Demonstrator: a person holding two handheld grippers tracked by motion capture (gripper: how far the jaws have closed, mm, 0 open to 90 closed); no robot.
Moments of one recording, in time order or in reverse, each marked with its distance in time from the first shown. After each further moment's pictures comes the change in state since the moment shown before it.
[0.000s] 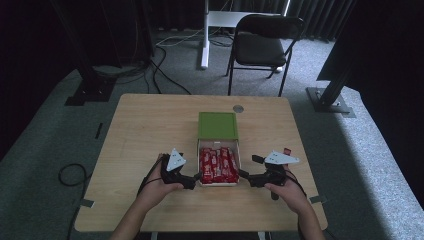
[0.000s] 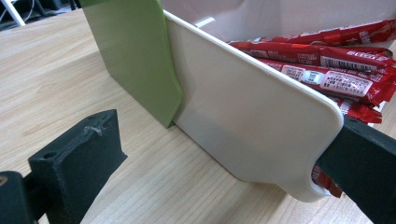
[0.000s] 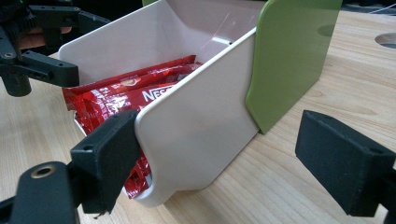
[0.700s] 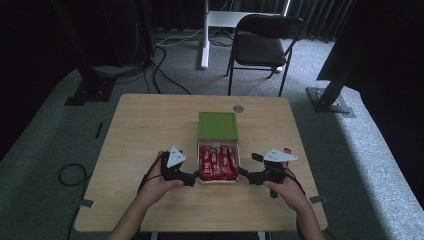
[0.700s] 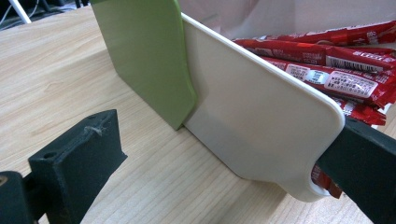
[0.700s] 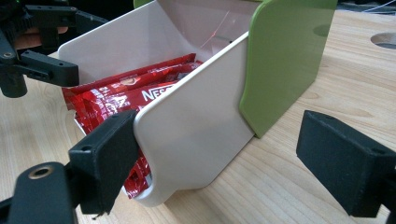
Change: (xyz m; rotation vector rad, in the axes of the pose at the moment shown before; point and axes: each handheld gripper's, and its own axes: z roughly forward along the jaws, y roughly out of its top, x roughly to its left) left arm 0.006 0.003 0.004 0.012 0.010 -0.013; right arm -0.003 0.003 0.005 0.005 -0.013 0.013
